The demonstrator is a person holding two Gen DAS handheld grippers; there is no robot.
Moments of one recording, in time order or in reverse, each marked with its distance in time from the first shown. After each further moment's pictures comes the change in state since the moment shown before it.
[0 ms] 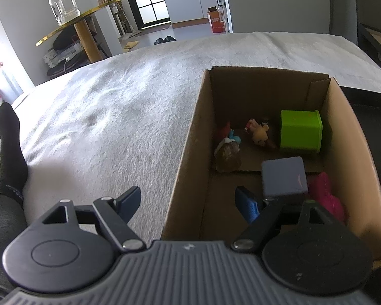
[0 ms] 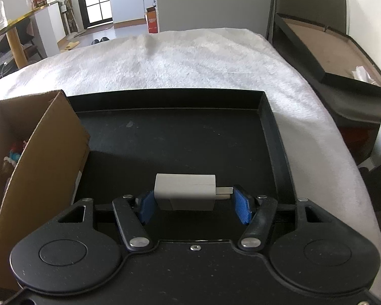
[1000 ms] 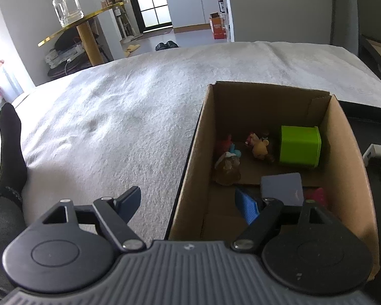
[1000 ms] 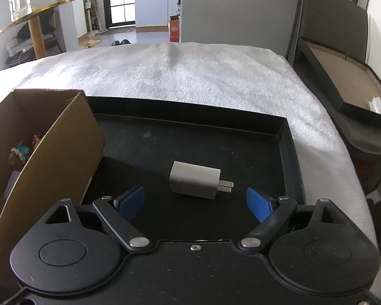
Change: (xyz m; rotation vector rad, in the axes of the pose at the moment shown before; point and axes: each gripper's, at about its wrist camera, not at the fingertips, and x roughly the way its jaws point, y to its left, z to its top) left arm -0.006 0.004 0.008 -0.024 -0.024 -0.010; right arm 0.016 0.015 0.010 -0.099 -0.057 0.043
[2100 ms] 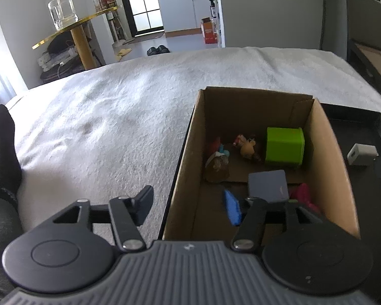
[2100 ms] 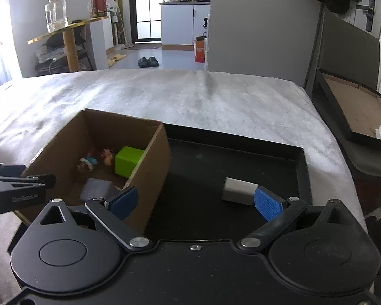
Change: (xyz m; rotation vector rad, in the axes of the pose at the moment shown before) left arm -0.016 0.002 -0.004 -0.001 -0.021 -0.044; right arm -0.082 0.040 0.005 -0.076 -0.088 0.072
